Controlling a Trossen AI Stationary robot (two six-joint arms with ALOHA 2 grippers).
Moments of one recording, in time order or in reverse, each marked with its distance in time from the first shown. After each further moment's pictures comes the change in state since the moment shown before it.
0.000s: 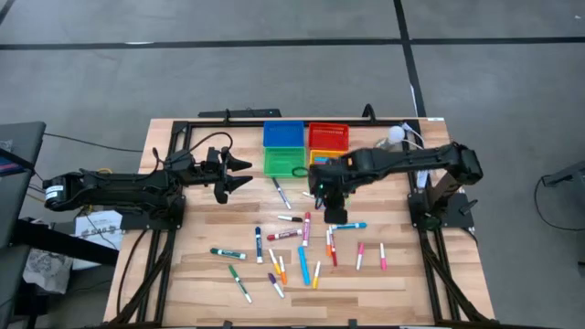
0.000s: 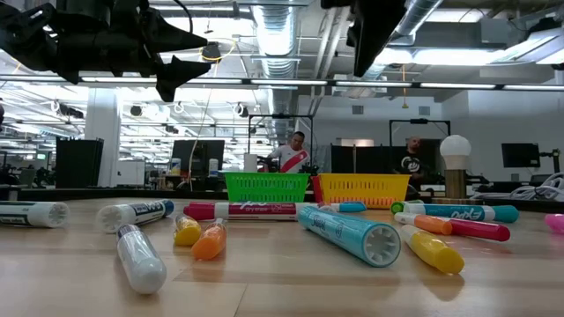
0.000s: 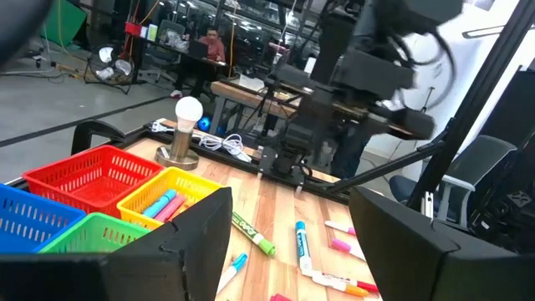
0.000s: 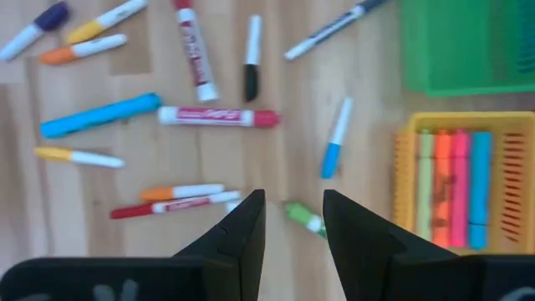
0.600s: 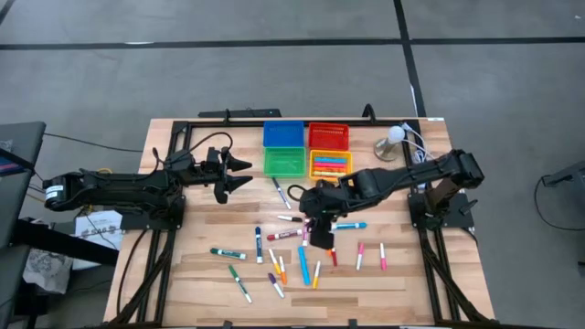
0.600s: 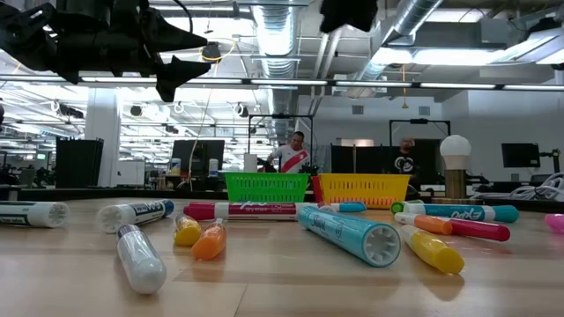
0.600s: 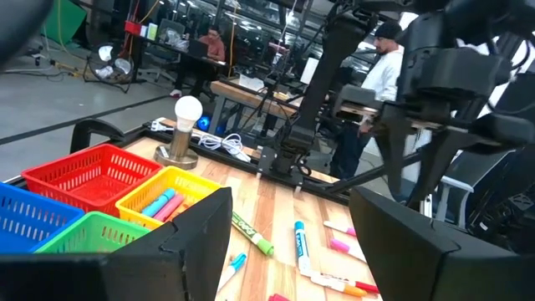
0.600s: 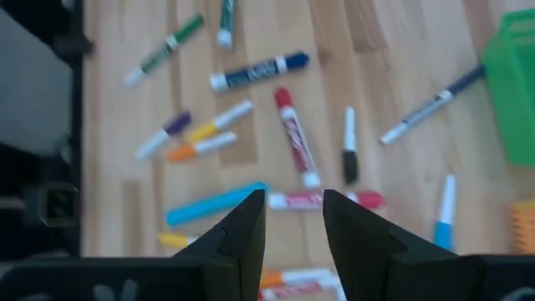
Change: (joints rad) left arm -0.003 0.000 0.000 0.000 0.000 -0.007; right arm 0.161 0.015 0.000 0.279 0.000 0.265
